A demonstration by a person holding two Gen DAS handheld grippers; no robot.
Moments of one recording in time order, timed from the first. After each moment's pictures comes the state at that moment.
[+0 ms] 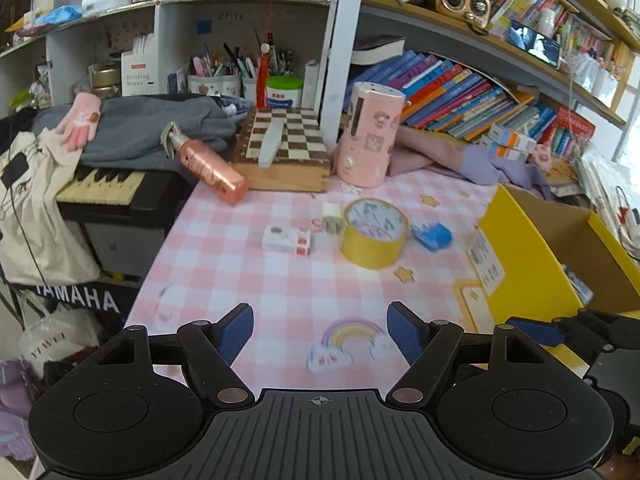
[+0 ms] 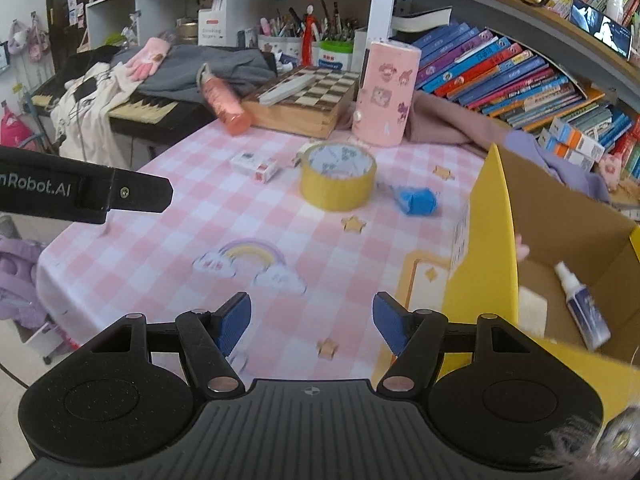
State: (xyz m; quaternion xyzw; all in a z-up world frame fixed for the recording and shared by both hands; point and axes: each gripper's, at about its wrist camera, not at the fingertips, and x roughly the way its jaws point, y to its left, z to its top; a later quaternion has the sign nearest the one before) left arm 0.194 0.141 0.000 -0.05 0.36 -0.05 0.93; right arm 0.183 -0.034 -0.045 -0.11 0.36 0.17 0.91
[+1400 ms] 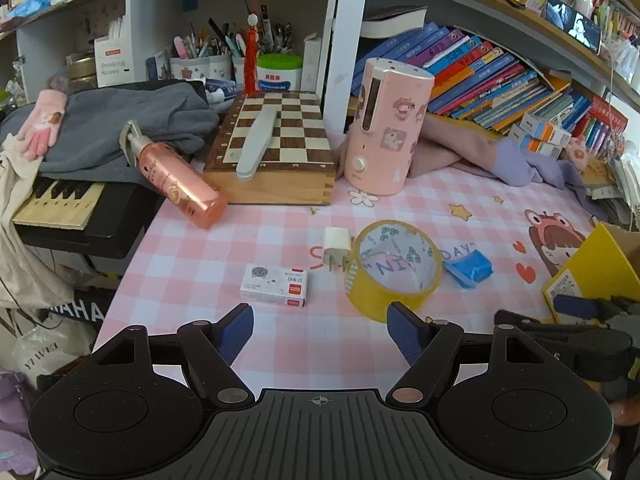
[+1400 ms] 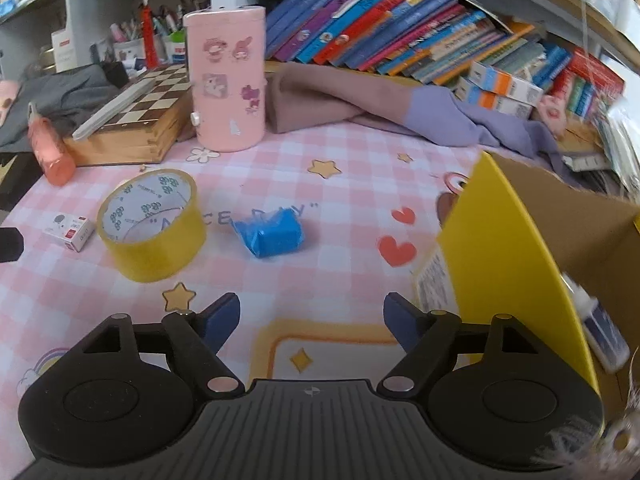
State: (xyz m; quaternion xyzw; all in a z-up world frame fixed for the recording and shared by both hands) left arm 0.299 0.124 -0.029 -0.04 0.39 -0.04 0.92; right arm 0.327 -0.095 -0.079 -0.05 0.39 0.03 0.92
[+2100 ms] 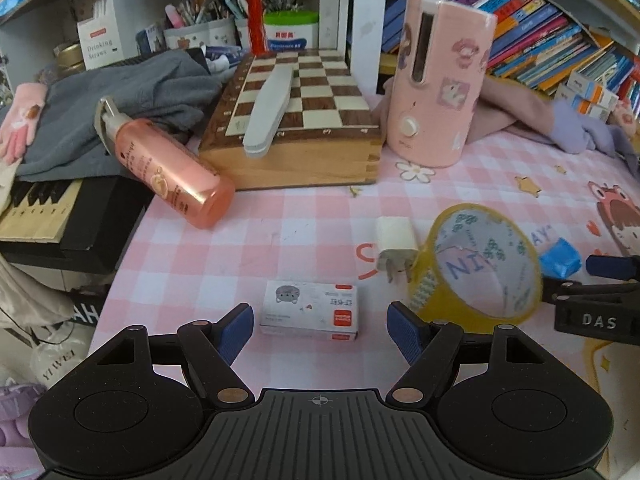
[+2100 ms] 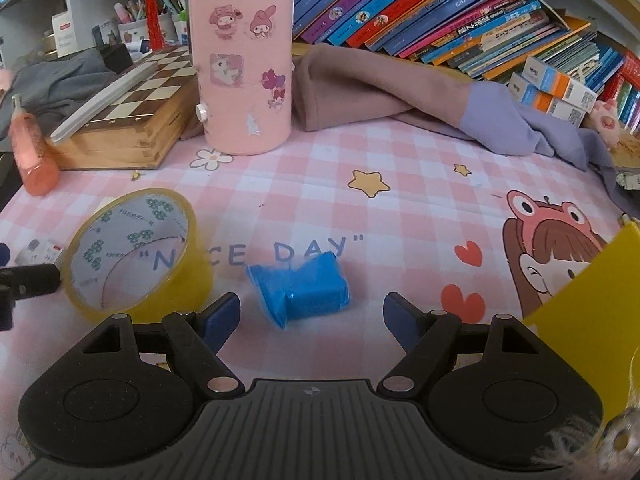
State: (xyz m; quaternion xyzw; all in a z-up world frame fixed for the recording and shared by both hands) left arm 0.370 0.135 -0.083 0.00 0.44 -0.01 0.90; right arm 0.399 -0.074 -0.106 -0.05 0.41 0.06 0.91
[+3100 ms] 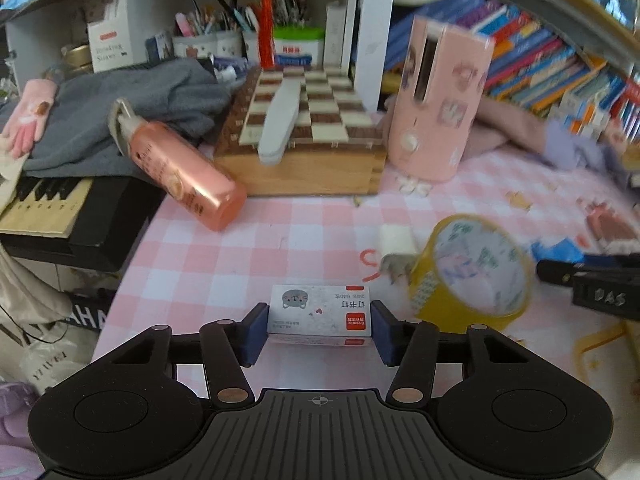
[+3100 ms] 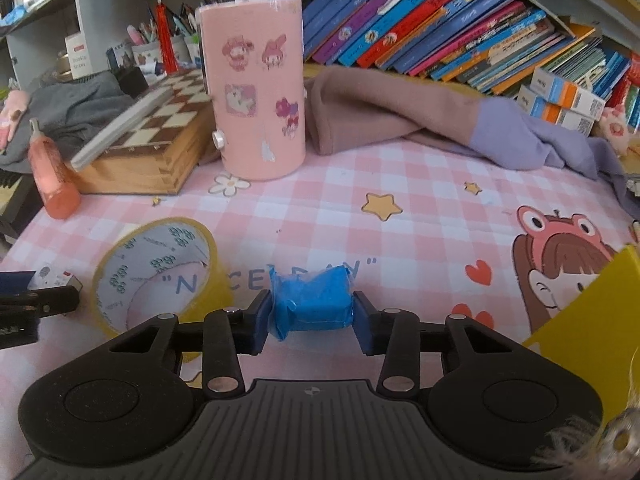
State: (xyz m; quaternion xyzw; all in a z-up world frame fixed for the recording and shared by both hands) left arm 0.349 0.147 -0.070 -0.03 0.40 -0.02 0.91; right arm 0.393 -0.077 -0.090 -0.03 0.39 0.08 0.92
